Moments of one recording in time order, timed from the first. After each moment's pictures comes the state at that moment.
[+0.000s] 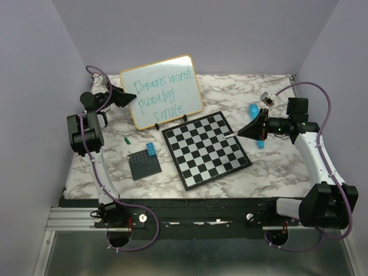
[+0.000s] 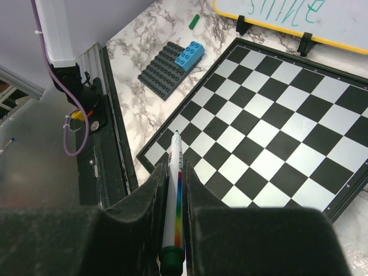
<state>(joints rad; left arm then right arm) 0.30 2.31 1.38 1.29 1.23 -0.70 -0.09 1.25 1.01 -0.60 -1.30 -0.36</state>
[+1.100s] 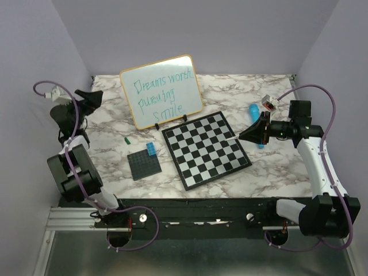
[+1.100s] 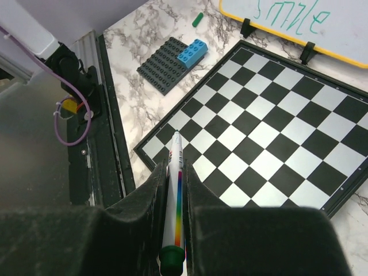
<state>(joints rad) 0.55 1.66 0.77 1.01 0.67 -0.78 -0.09 1.18 1.01 -0.70 -1.30 -0.49</state>
